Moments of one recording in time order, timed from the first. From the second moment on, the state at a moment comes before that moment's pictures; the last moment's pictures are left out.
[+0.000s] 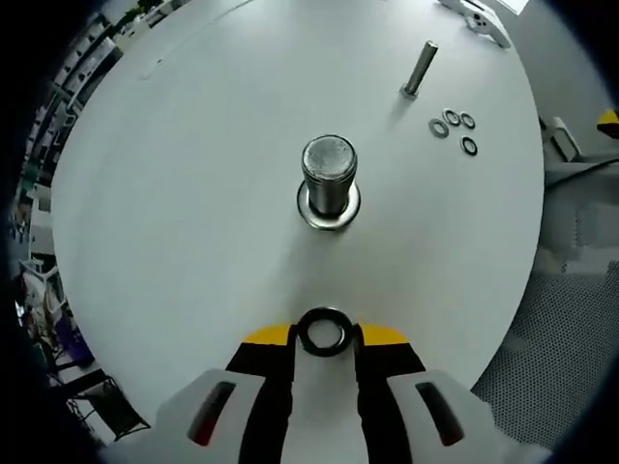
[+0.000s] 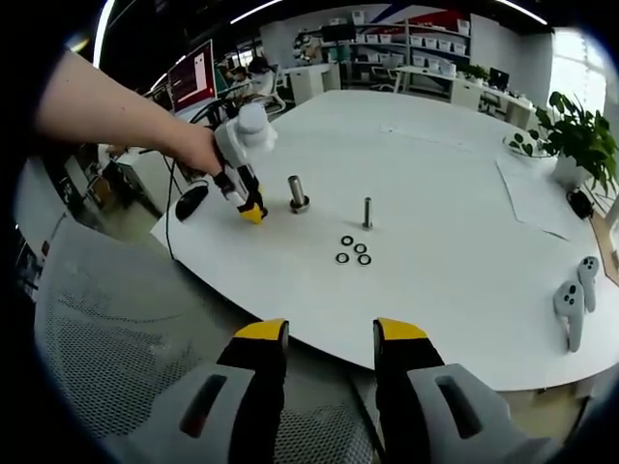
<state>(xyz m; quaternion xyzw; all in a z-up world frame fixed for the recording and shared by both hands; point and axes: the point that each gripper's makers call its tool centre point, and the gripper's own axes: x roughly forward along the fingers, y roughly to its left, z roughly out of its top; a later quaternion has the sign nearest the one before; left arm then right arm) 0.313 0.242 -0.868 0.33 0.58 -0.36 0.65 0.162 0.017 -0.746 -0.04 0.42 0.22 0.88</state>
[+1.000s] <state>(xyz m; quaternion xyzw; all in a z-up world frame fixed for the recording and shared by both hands) 0.310 0.242 -0.867 0.31 0.58 -0.35 0.66 0.162 0.017 -0.745 -0.04 0.42 0.22 0.88</state>
